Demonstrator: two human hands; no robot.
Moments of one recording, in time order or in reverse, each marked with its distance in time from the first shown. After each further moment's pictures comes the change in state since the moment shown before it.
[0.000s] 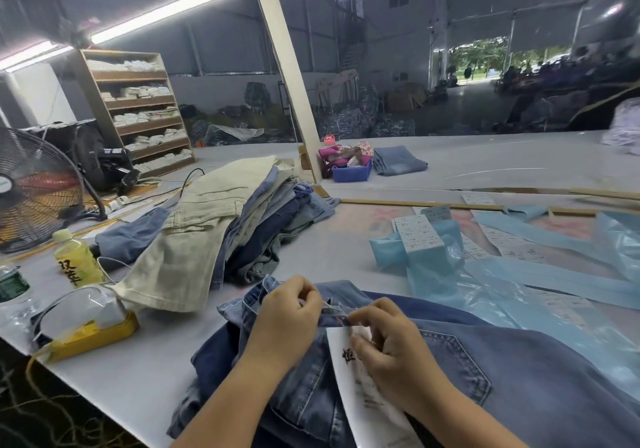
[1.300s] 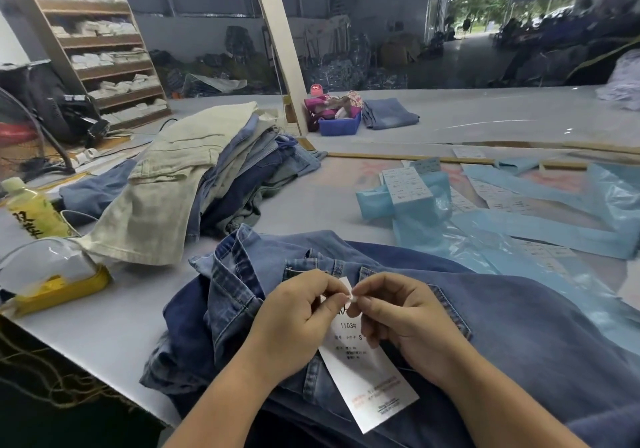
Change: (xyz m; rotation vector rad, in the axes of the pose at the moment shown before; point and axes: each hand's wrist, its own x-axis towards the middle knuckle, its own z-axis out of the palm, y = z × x) left_hand -0.043 -0.012 0.033 -0.103 -0.230 0.276; right_hand -0.020 0.022 -0.022 0.838 -0.169 0.301
